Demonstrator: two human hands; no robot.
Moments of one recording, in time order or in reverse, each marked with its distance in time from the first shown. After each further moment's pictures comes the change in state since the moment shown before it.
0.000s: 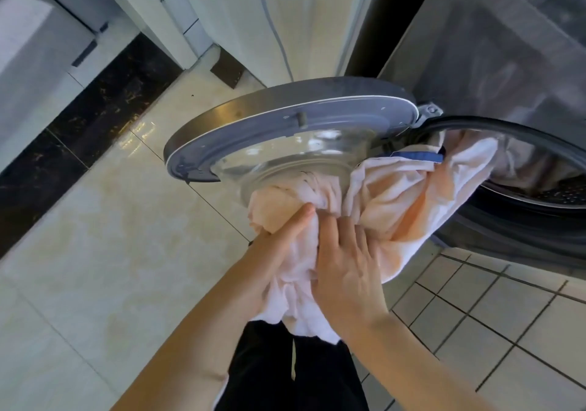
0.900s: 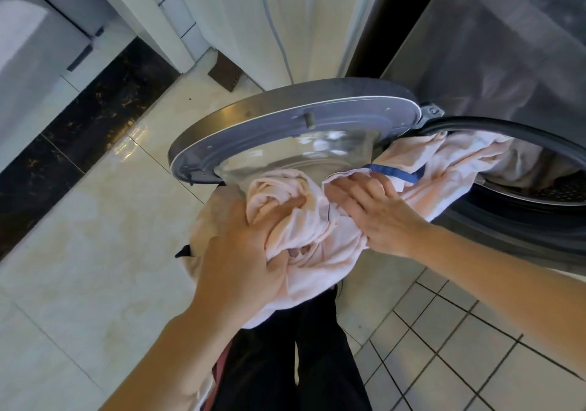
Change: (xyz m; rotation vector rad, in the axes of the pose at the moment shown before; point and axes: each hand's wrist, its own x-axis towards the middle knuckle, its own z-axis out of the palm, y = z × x) left_hand -0.027 -0.001 -0.045 0.974 0.235 0.923; right_hand 0.080 0.106 0.031 -0.345 -0.321 -0.613
